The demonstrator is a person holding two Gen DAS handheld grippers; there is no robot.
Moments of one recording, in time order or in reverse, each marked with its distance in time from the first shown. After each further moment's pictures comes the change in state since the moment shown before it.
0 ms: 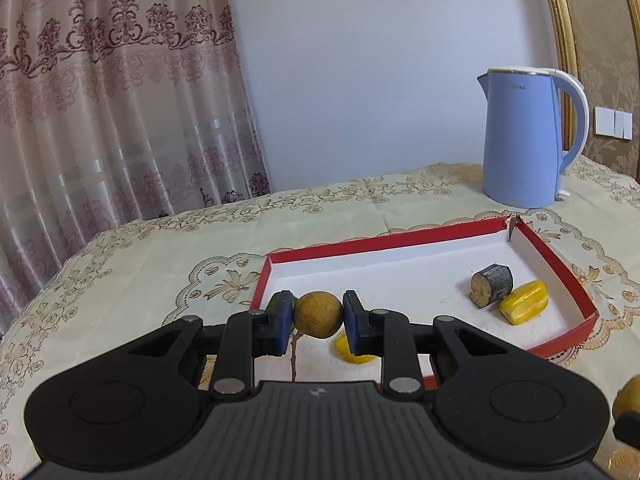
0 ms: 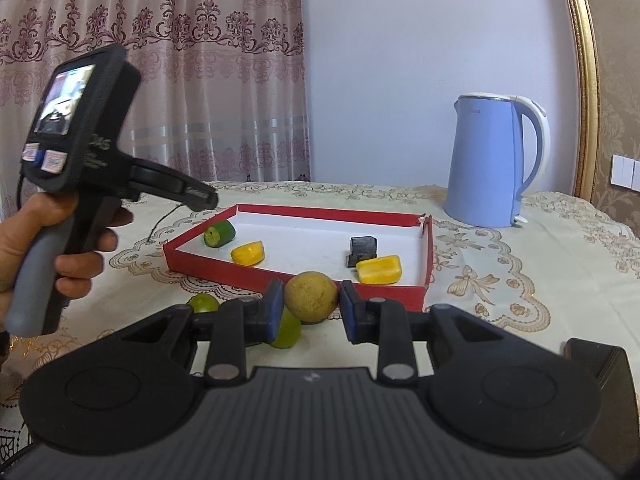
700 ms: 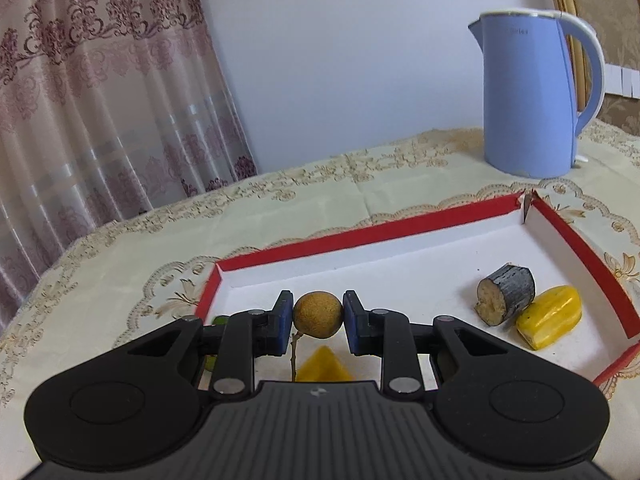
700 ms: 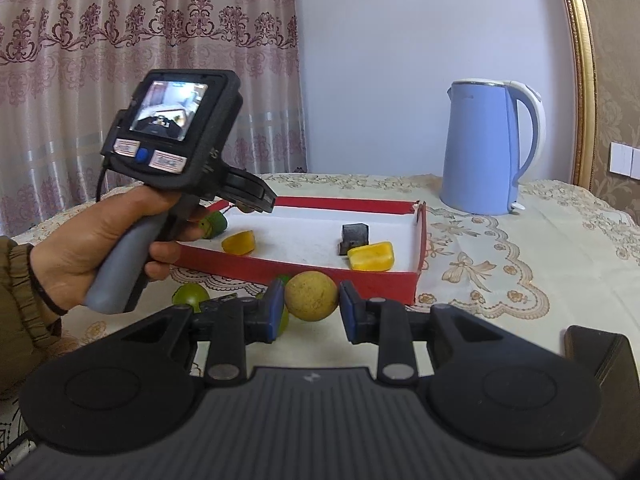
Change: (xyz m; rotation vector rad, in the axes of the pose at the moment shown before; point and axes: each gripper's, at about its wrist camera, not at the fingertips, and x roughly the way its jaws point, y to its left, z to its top) left arm 0.078 -0.043 0.012 0.076 0.078 0.009; right arm 0.006 -0.011 -0.009 0.019 0.020 -0.007
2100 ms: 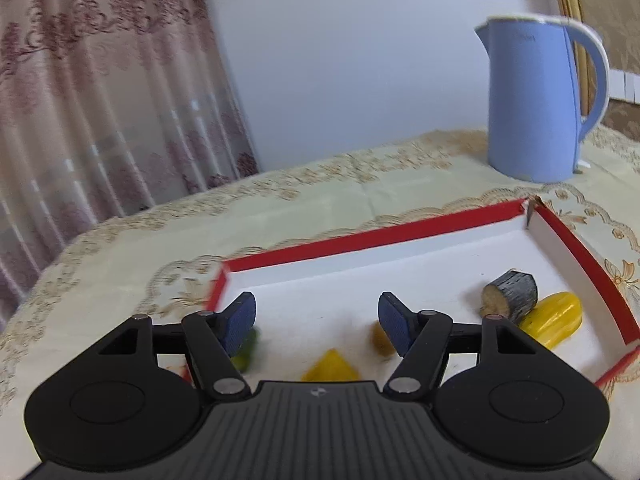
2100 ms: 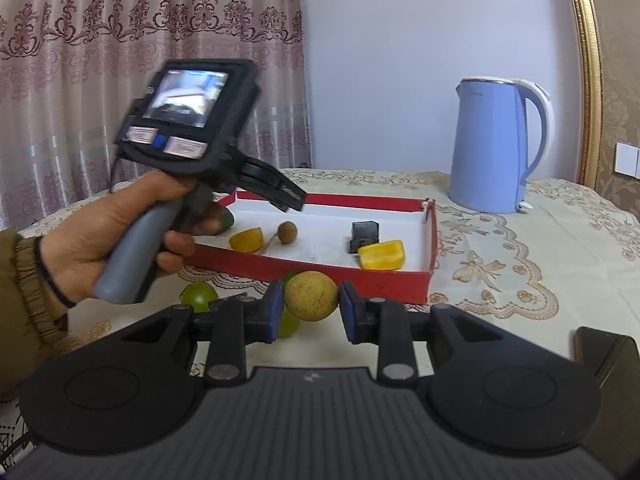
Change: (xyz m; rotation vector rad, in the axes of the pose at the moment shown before) left arm -0.013 0.016 0.002 -0.026 -0.004 0.009; right arm 0.006 0.012 0.004 -0.014 0.008 0.013
